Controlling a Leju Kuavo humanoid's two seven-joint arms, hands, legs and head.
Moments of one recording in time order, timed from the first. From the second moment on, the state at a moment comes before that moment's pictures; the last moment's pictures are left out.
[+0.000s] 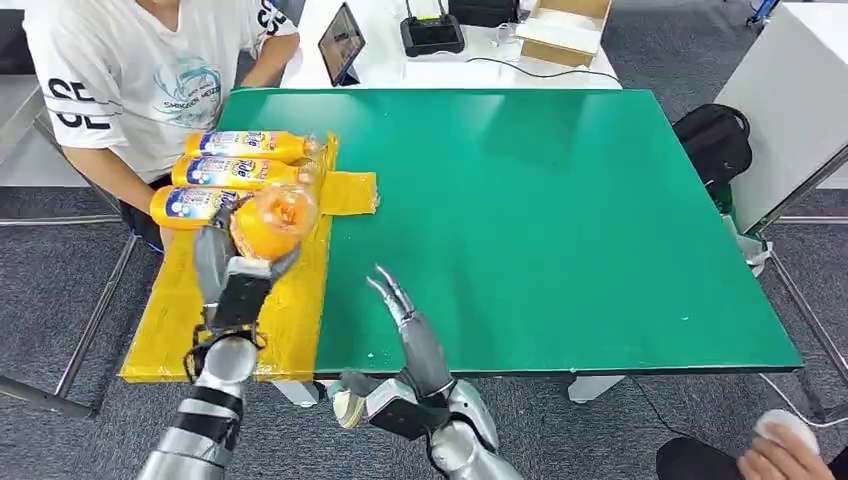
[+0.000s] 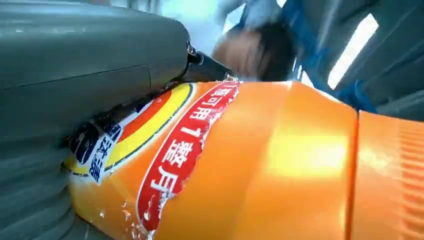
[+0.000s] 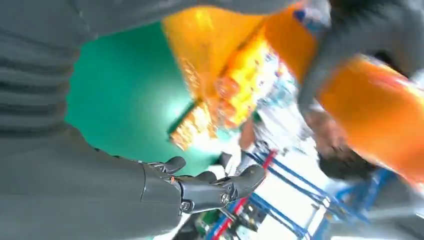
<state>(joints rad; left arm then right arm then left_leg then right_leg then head) -0.37 -0.15 -0.13 -1.15 -0.76 0.66 -0.58 -0.16 0.26 0.49 -1.08 0.38 -0.41 -0.61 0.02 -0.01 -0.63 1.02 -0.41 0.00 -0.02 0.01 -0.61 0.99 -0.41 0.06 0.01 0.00</state>
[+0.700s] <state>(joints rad) -0.58 0.11 -0.07 -0.58 -1.55 0.70 -0.21 -0.12 0.23 0.48 -1.28 0.28 -0.39 -0.63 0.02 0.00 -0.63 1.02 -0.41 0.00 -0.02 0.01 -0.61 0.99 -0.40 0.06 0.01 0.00</state>
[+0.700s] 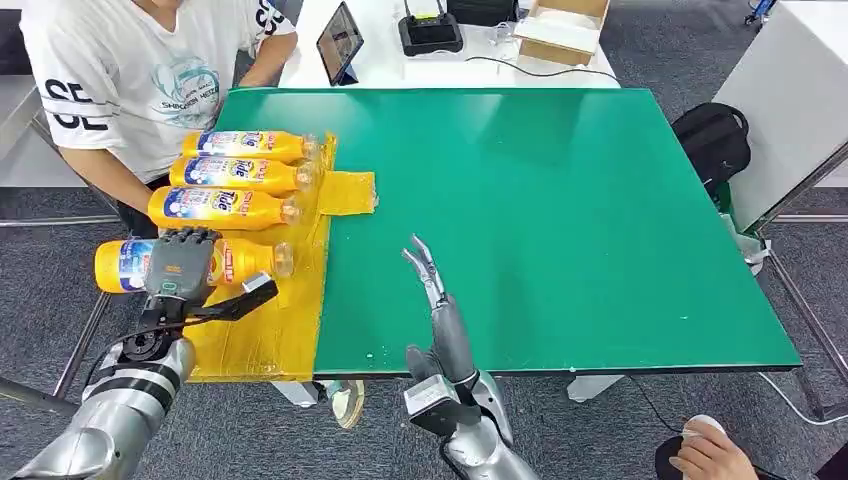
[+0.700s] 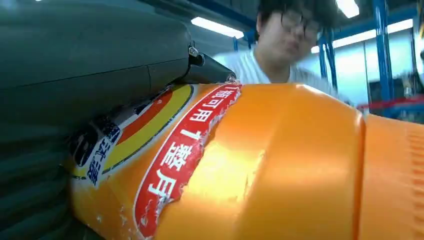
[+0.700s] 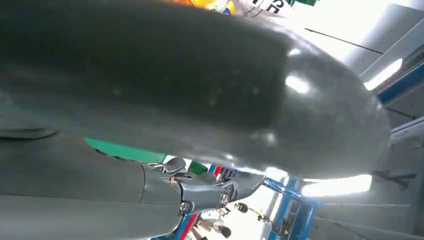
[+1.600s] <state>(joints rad) -0.63 0.11 -0.05 -0.42 -1.31 0.49 -0.39 -0.11 0.23 0.48 -1.28 0.30 -0.37 -0.61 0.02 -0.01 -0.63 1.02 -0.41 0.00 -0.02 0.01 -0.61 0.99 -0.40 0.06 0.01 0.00</state>
